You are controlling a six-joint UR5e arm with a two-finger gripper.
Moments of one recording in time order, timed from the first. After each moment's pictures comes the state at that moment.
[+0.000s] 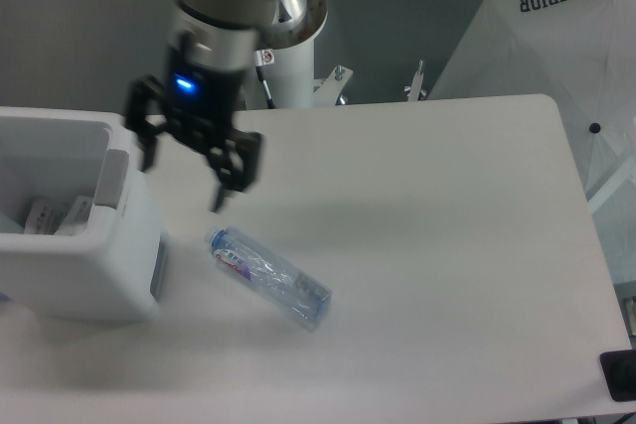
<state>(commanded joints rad) 2.42 -1.75 -1.51 -1.20 1.15 0.68</state>
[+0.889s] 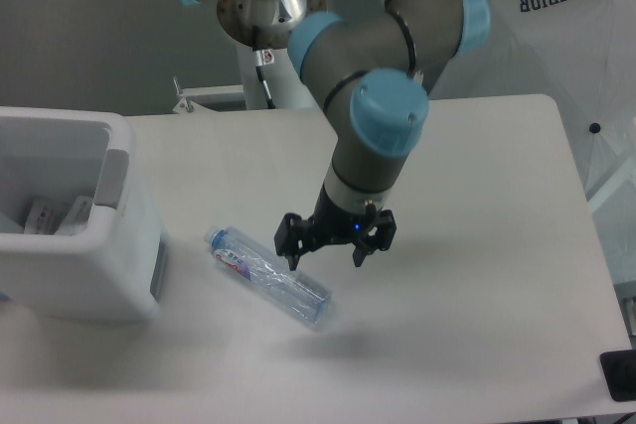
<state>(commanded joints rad) 2.42 -2.01 -1.50 -1.20 1.35 0.15</state>
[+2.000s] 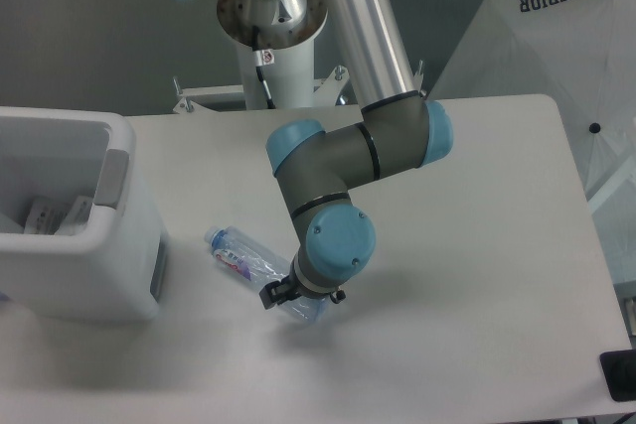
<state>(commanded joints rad) 2.35 -2.20 -1.43 -1.30 1.50 -0.12</state>
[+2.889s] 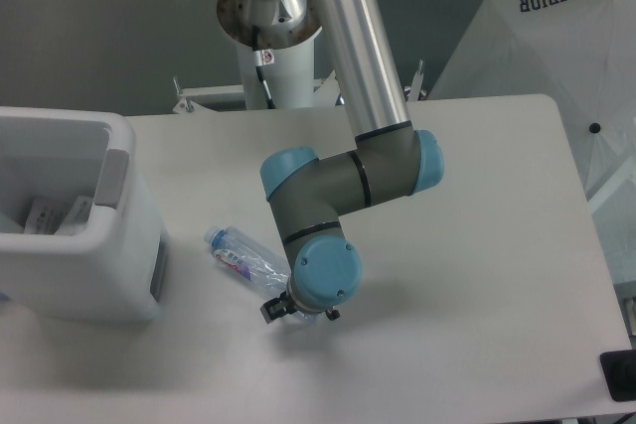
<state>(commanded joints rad) 2.33 -2.25 -1.39 -1.30 1.53 -0.16</state>
